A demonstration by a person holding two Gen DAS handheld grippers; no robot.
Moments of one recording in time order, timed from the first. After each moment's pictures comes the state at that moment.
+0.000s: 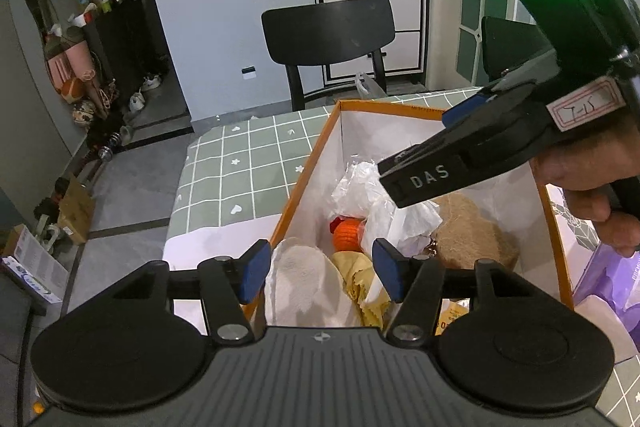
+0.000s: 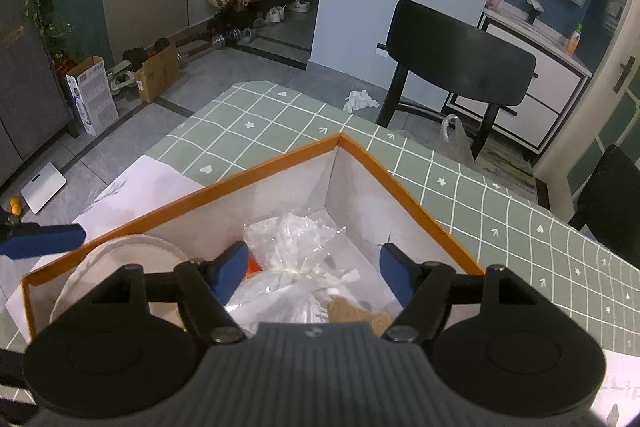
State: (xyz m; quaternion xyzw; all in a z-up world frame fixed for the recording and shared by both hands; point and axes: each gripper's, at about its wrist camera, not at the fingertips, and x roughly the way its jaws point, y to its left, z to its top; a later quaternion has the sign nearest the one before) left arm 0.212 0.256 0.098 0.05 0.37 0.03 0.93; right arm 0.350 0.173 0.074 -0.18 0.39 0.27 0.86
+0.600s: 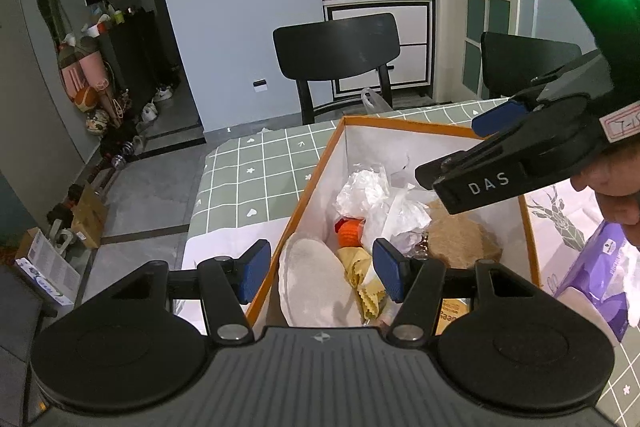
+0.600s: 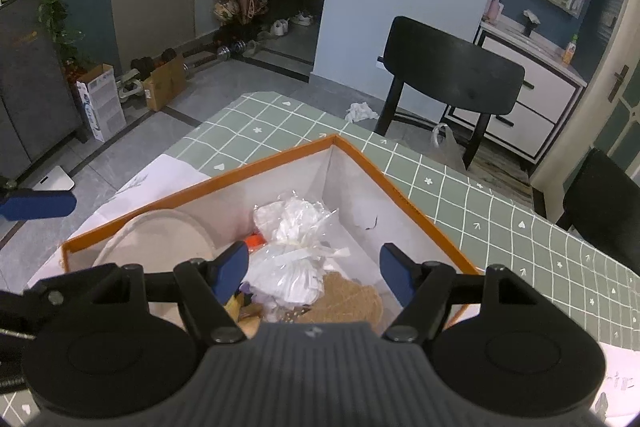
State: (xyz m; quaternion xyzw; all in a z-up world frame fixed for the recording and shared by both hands) left arm 0.185 0.251 0.117 0.05 0.36 0.04 0.93; right arm 0.310 0.136 0.103 -0.17 0.37 0.28 0.87
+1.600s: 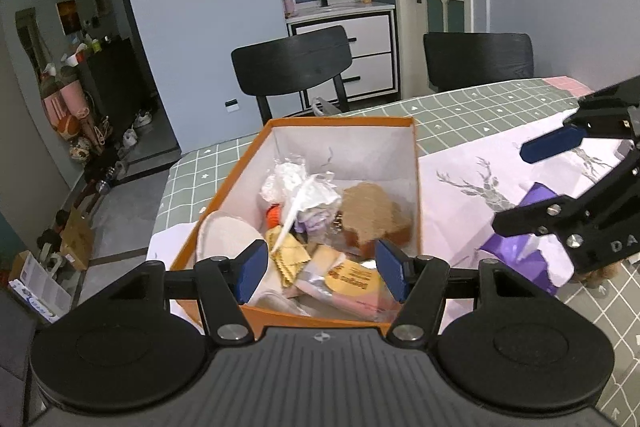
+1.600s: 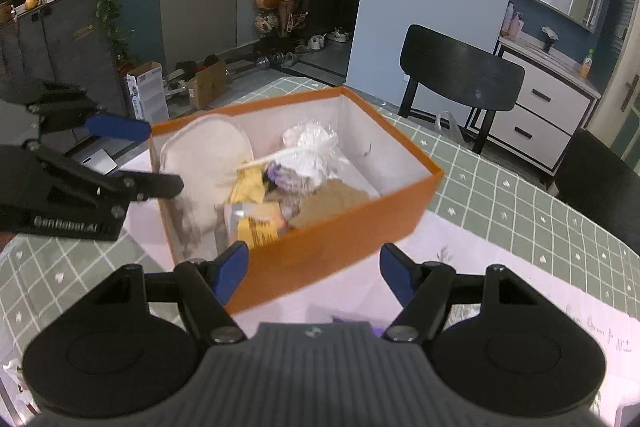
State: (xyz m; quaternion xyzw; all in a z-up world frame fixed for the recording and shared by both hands) left arm 0.131 0.174 0.111 0.08 0.33 0.01 0.94; right arm 0.196 -0.005 0.109 -0.17 0.34 0.34 0.86
